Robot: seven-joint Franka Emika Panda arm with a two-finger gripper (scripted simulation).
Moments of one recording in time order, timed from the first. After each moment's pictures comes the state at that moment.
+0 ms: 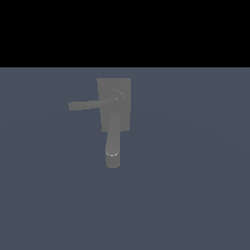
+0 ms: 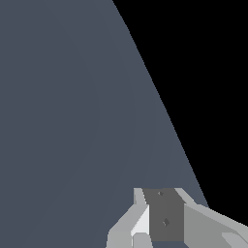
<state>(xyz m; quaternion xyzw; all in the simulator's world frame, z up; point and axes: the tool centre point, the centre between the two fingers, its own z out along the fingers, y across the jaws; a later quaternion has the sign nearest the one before) -0.193 -0.015 0.621 0.83 -0.04 0.21 0.51</state>
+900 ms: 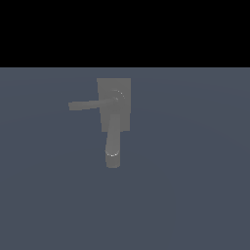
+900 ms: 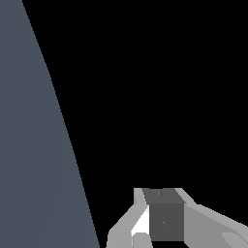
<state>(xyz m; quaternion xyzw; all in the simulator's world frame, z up) -0.159 0.119 0.684 0.56 0.05 0.32 0.76</state>
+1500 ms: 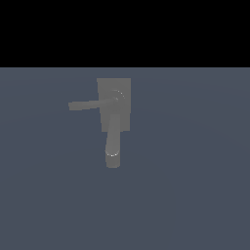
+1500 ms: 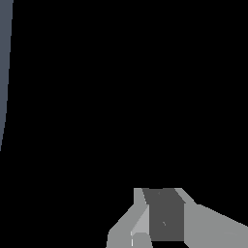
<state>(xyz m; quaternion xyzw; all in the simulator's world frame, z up) -0.103 0.220 0.630 0.37 0.18 0.31 0.86</state>
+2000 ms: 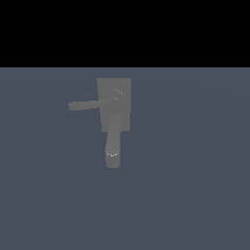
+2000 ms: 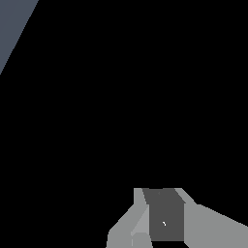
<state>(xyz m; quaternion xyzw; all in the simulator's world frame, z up) -0.060 0.262 0.559 0.27 0.28 0.28 0.88</state>
